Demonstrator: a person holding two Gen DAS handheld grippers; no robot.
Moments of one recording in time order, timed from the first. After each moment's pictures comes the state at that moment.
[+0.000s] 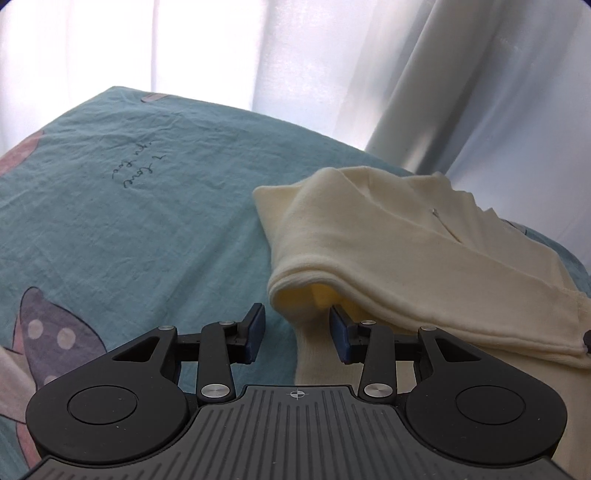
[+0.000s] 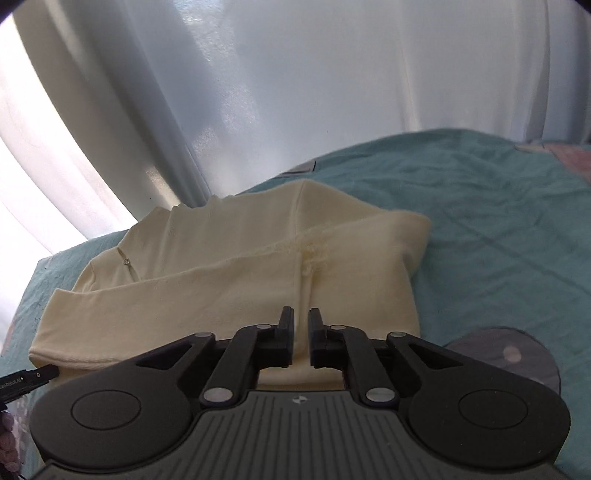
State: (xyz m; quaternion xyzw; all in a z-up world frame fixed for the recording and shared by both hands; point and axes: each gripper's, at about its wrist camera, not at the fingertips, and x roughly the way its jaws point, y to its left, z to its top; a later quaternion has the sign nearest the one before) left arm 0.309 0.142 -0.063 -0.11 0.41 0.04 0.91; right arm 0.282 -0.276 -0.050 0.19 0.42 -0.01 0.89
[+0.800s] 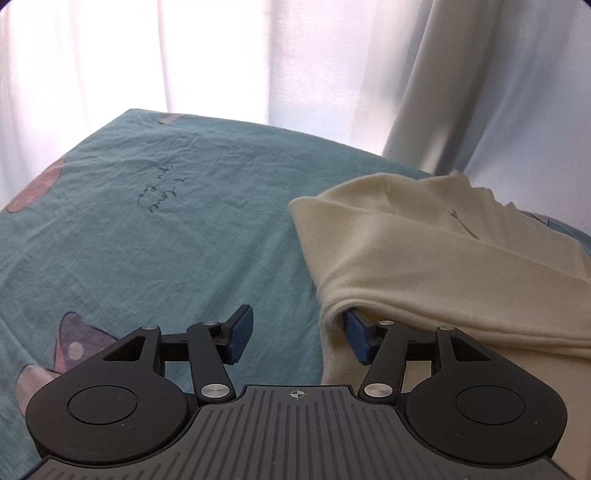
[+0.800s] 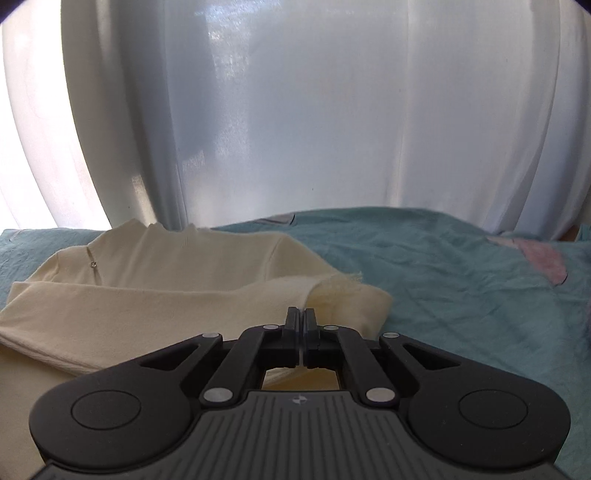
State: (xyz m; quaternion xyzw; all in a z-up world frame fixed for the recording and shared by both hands) left arm 0.305 0.137 -0.045 -0.06 0.41 0.08 0.91; right arm 0.282 -0.265 -0.036 0.05 0.36 -0.04 0.93
